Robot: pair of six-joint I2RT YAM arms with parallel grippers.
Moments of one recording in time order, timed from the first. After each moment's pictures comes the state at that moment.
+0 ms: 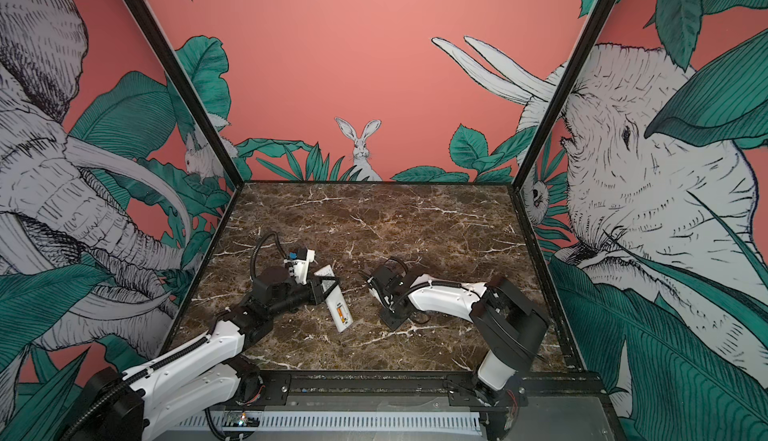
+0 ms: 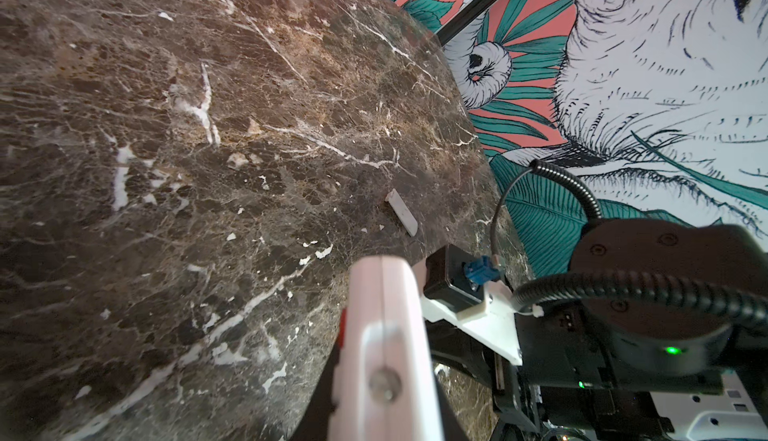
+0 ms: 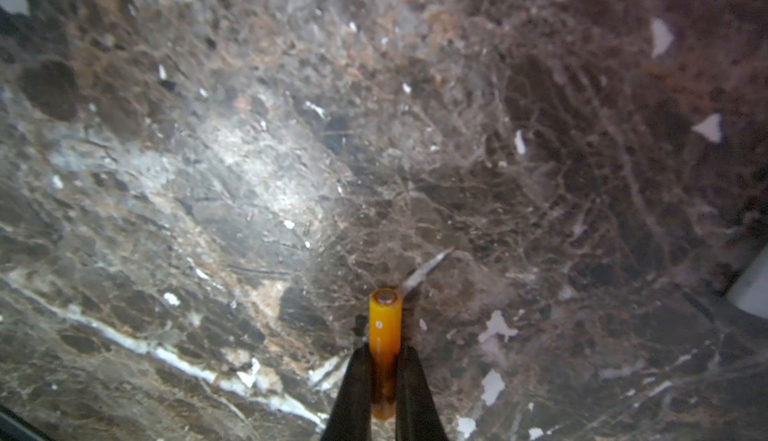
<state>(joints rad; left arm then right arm) -0.57 0.94 0.32 0.21 0.35 -0.72 0.92 1.63 0.91 -0.65 -0.02 0.10</state>
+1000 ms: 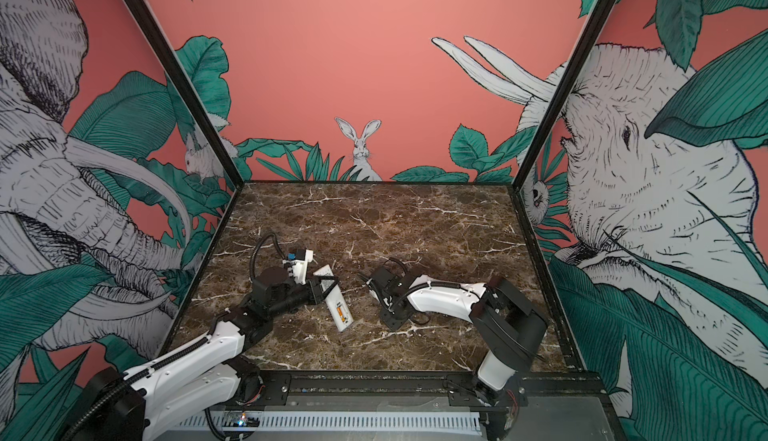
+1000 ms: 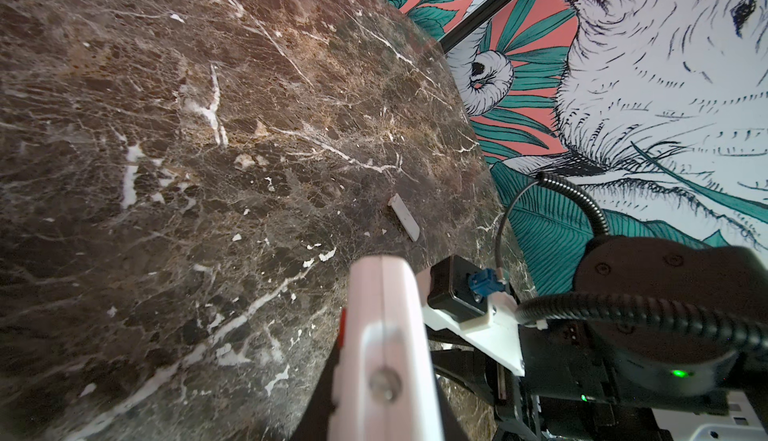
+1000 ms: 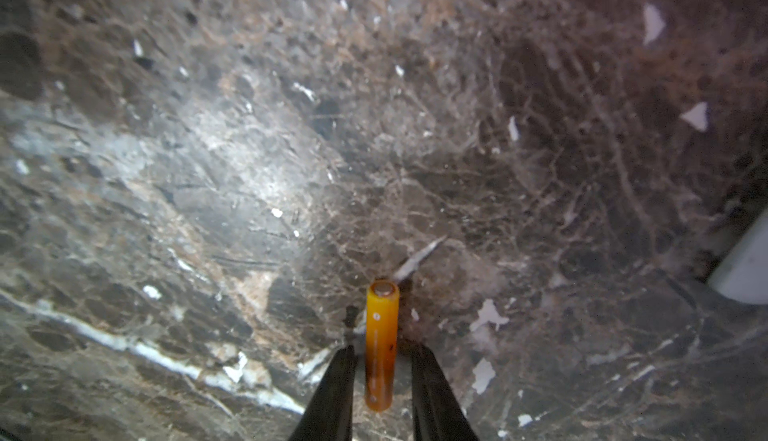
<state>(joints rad) -0.57 0.94 0.31 0.23 0.35 -0.74 0.94 1.63 0.91 -0.67 0.02 0.12</state>
